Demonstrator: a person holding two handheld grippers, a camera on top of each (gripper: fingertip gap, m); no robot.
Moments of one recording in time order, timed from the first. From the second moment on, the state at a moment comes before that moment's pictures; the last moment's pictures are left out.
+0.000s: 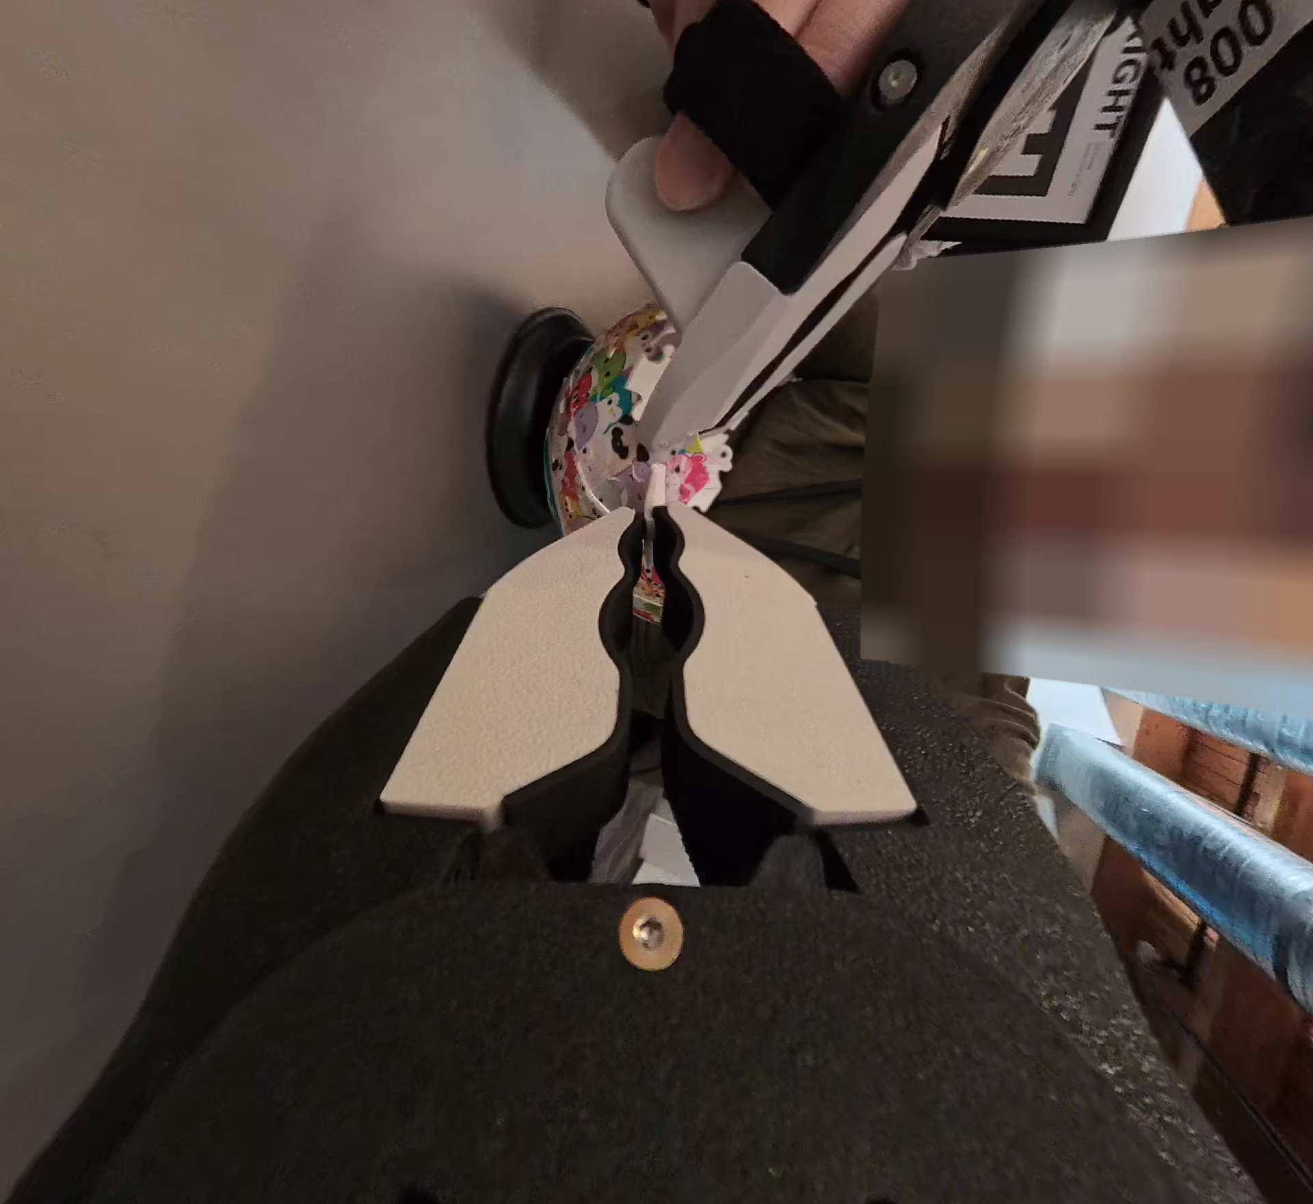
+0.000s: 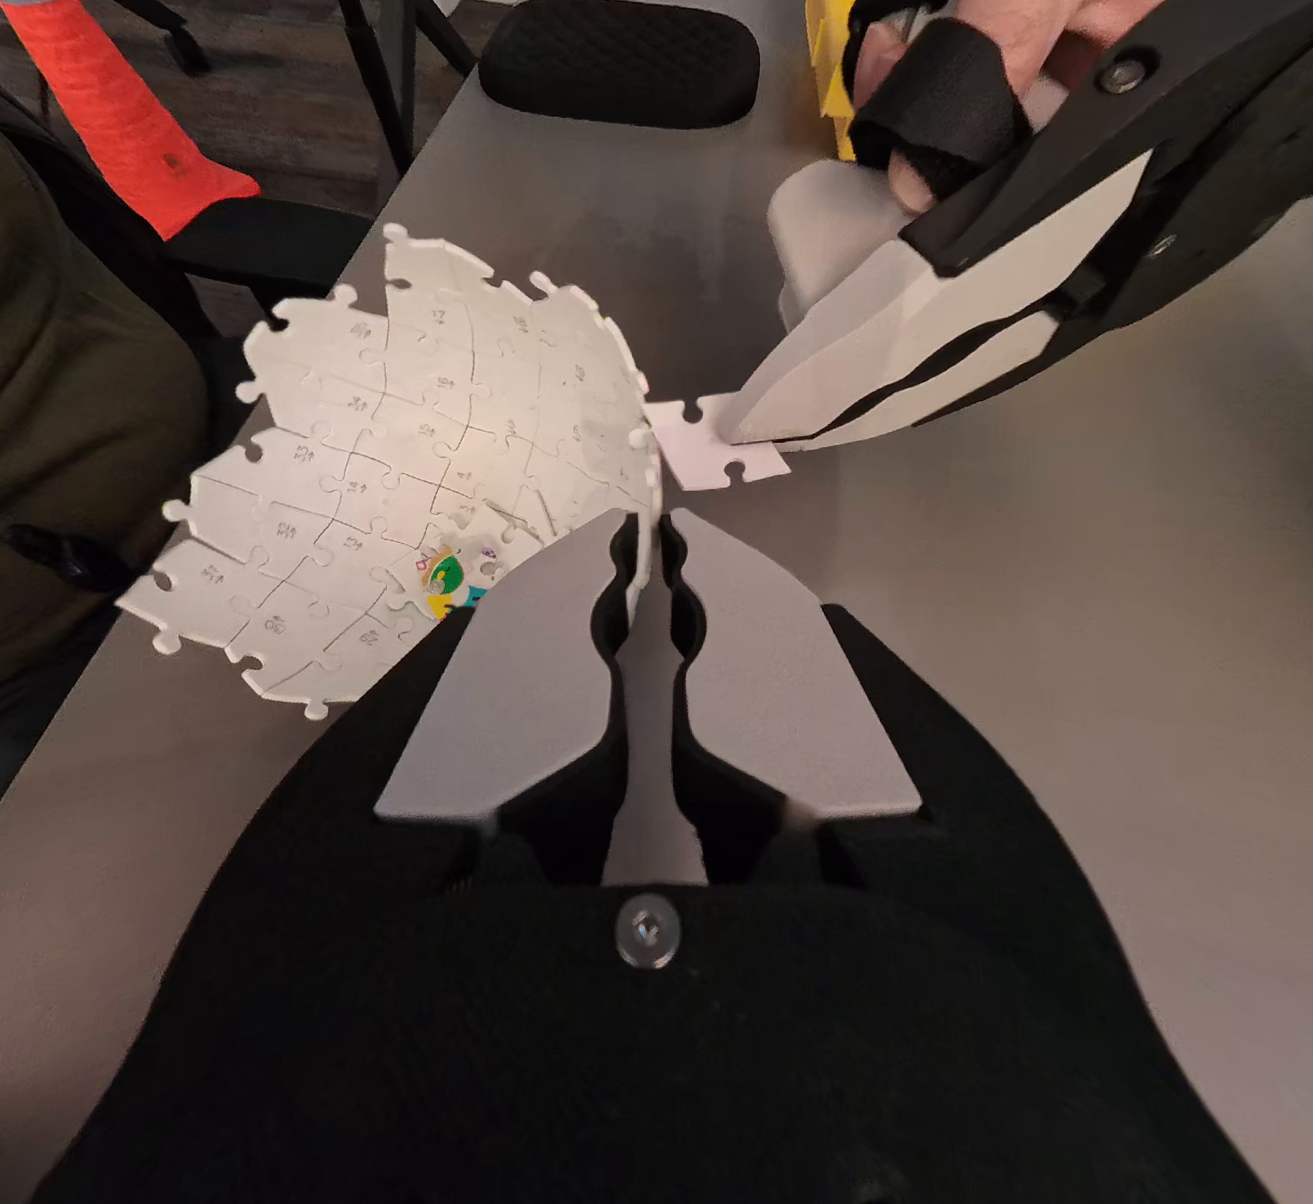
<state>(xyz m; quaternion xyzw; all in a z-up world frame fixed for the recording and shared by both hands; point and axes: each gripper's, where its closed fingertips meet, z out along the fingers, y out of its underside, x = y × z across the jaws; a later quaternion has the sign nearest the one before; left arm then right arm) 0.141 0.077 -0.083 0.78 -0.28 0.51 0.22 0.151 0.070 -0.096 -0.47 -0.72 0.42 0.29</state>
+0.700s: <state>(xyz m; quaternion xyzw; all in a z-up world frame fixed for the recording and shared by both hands) 0.134 0.076 -0.081 0.80 -0.25 0.50 0.24 0.146 0.074 -0.096 -0.48 -0.73 0.38 0.31</state>
